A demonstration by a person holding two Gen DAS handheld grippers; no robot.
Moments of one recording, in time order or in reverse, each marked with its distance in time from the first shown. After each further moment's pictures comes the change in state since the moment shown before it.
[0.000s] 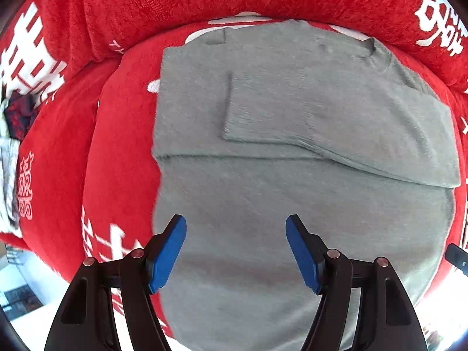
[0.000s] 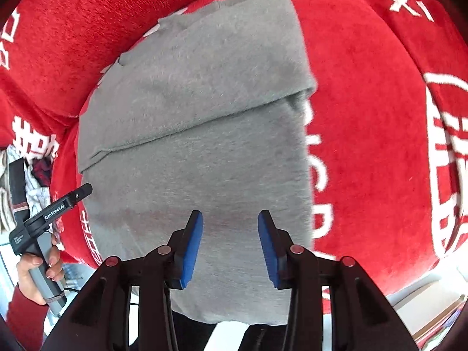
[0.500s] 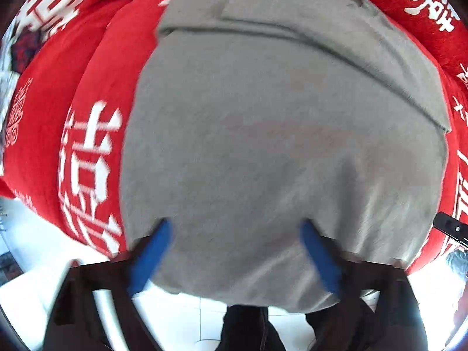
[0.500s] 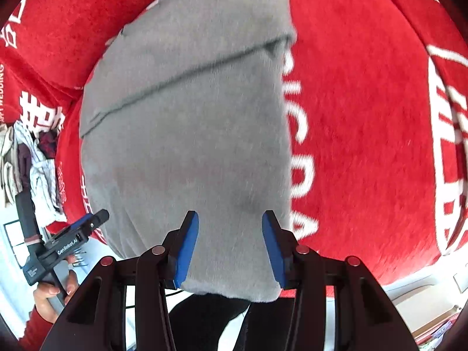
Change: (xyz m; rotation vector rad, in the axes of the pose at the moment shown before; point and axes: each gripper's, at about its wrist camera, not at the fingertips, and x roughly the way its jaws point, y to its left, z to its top) left arm 0.004 0.002 -0.109 -0.102 0.101 -0.055; right arm 0.016 -0.019 -0.038 -0.029 0.111 0.057
